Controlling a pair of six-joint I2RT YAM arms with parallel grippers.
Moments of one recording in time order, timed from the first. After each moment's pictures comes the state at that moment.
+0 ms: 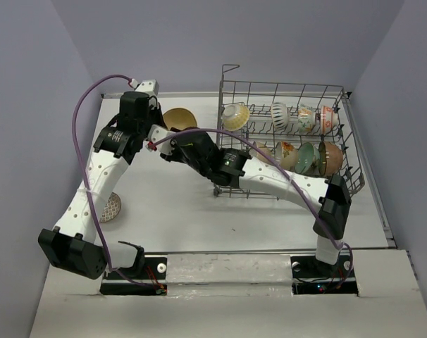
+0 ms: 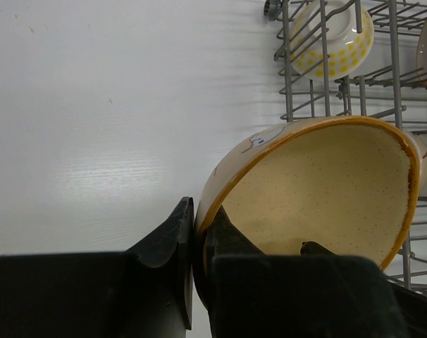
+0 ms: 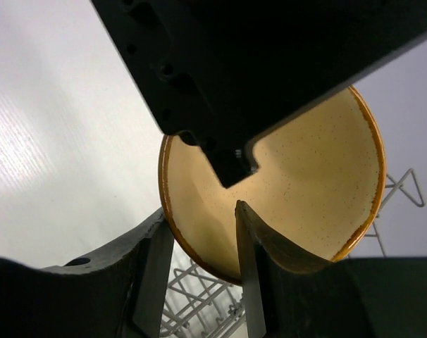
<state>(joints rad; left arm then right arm) -0.31 1.29 1.42 -0.70 -0.04 -0.30 1.11 1.86 1.80 -0.32 0.41 -0.54</state>
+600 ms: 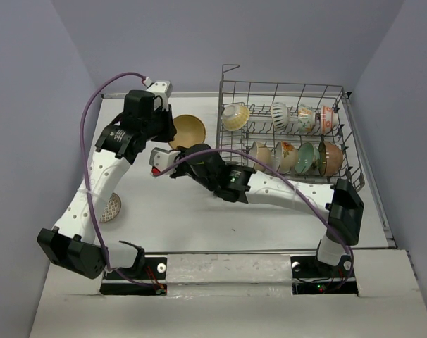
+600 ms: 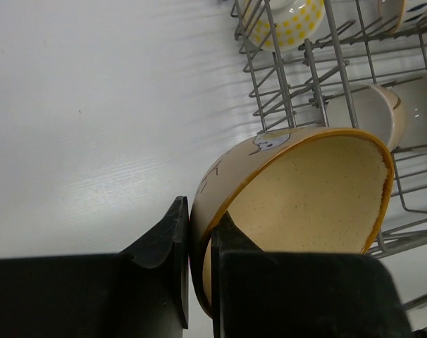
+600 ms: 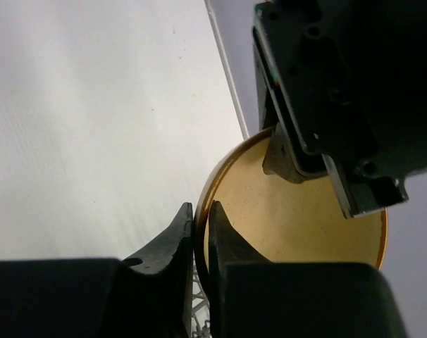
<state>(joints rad) -0.35 1.29 1.47 -0.75 0.05 -0.22 1.14 1.74 1.50 0.01 0.39 -0.78</state>
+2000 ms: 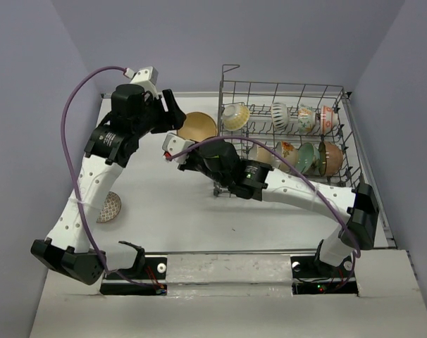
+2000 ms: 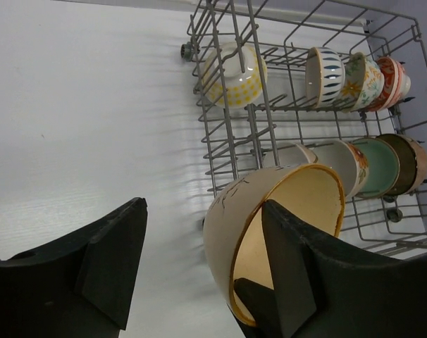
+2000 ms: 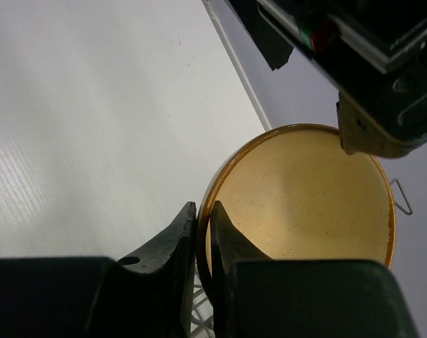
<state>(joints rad) -0.36 1.26 1.54 -0.70 0.06 -0.40 1.14 1.63 1.49 -0.08 0.35 -0.59</state>
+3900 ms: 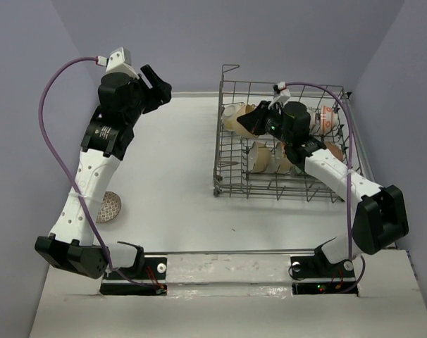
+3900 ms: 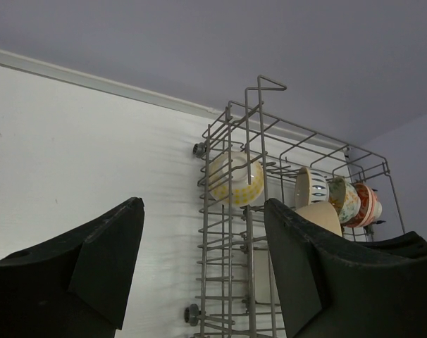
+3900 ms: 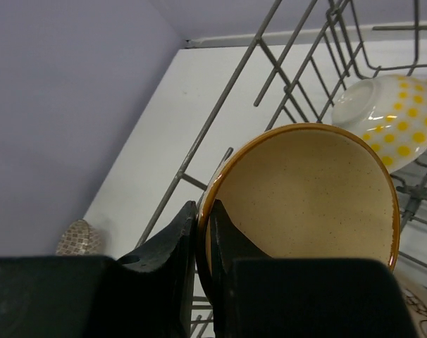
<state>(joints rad) -0.28 1.29 1.57 -0.47 -0.07 -0.54 0.44 1.47 1.16 0.20 -0.24 0.53</state>
